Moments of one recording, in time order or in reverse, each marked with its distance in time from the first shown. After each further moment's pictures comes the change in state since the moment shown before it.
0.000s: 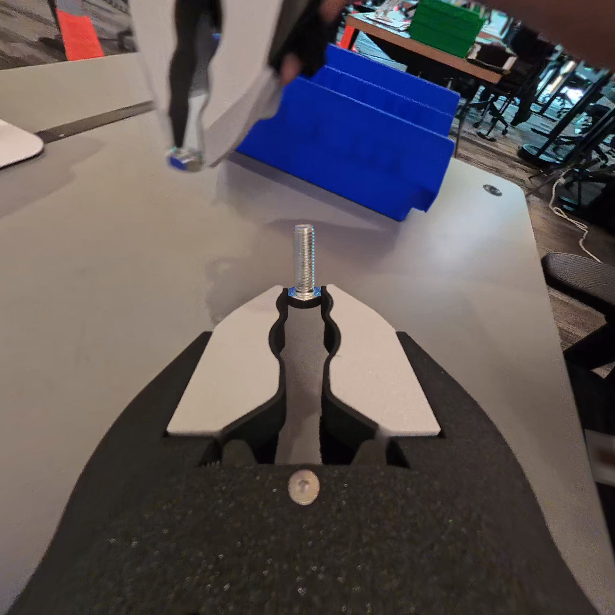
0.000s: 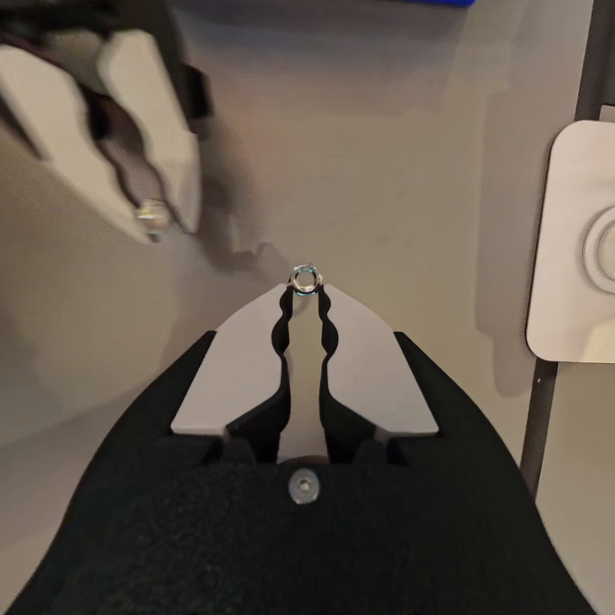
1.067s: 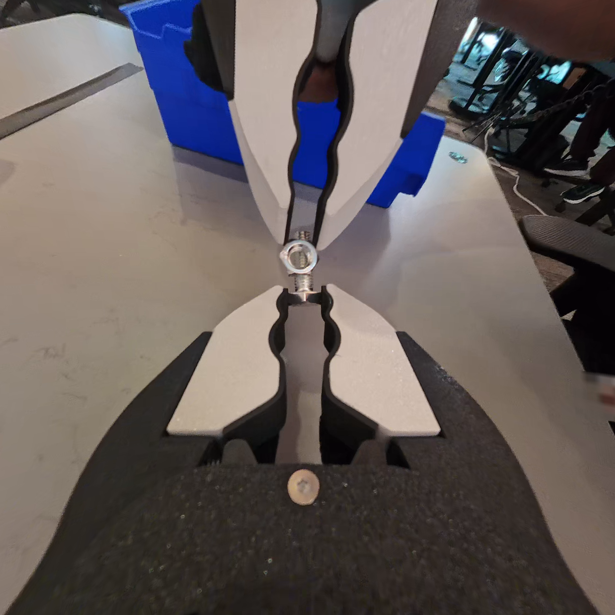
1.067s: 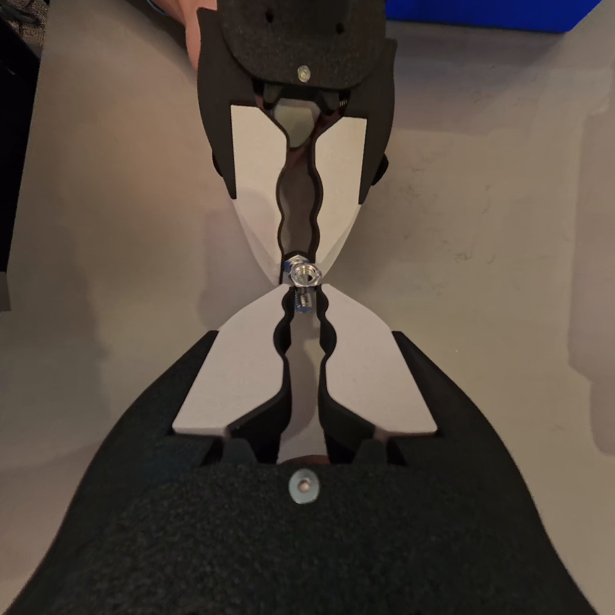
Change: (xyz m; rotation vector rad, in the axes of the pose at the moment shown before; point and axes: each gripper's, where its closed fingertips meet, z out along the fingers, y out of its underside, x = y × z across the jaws) left arm -0.015 -0.006 0.035 -0.086 0.208 0.081; right arm -0.052 0.005 0.011 0.108 -0.125 -0.028
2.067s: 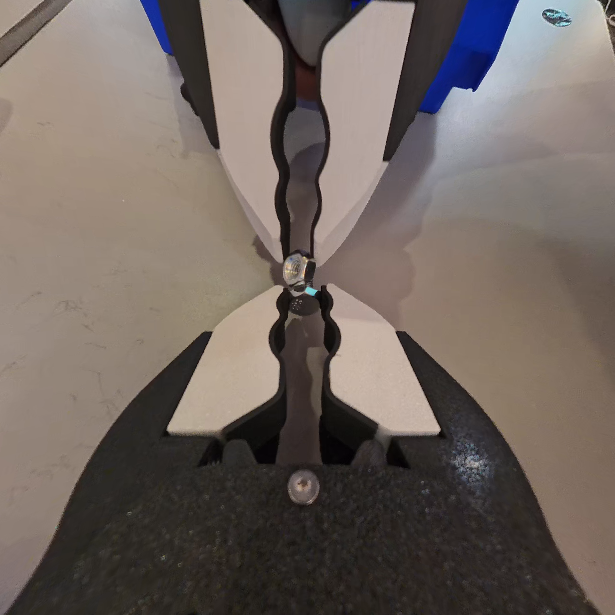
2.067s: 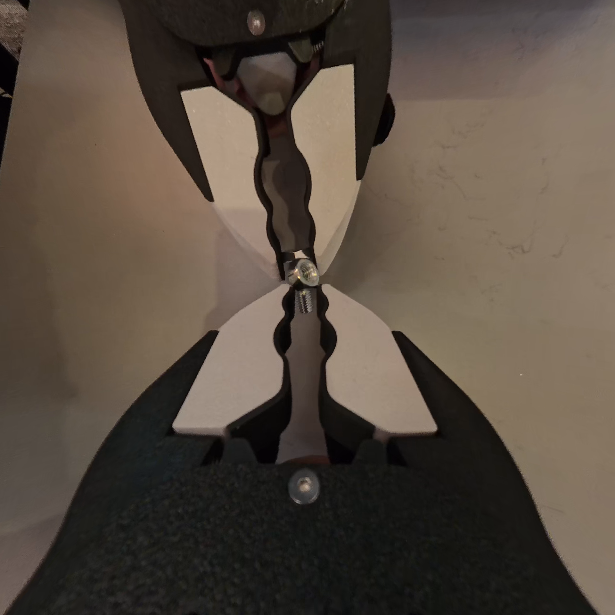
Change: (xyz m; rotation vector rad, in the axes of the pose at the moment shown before) left arm -0.004 0.035 -0.002 -0.239 -0.127 0.099; right arm -0.005 0.015 0.041 0.056 -0.023 0.069
